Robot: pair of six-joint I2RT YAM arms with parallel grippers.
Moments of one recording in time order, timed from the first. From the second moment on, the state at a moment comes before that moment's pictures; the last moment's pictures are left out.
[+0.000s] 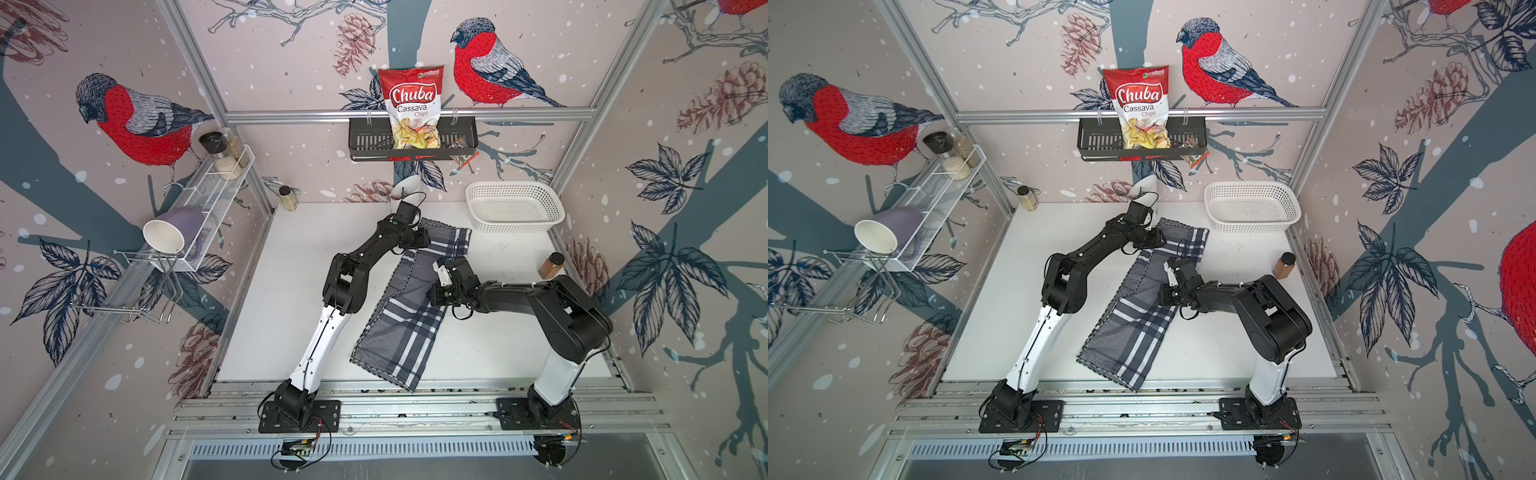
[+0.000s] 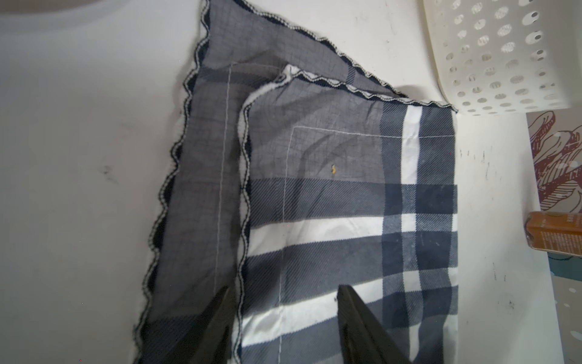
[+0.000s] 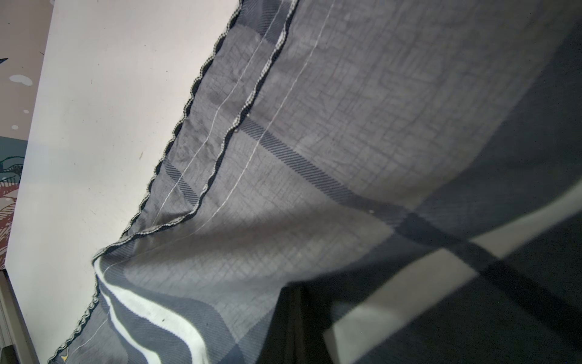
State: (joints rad) left arm -0.51 2.66 2.37 -0.61 0.34 -0.44; right arm 0.60 1.80 0.83 0.09 -0.28 0.45
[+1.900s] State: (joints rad) left arm -0.41 2.17 1.80 -0.46 0.27 -0.44; right arm 0.59 1.92 0.98 0.04 -0.34 0.40
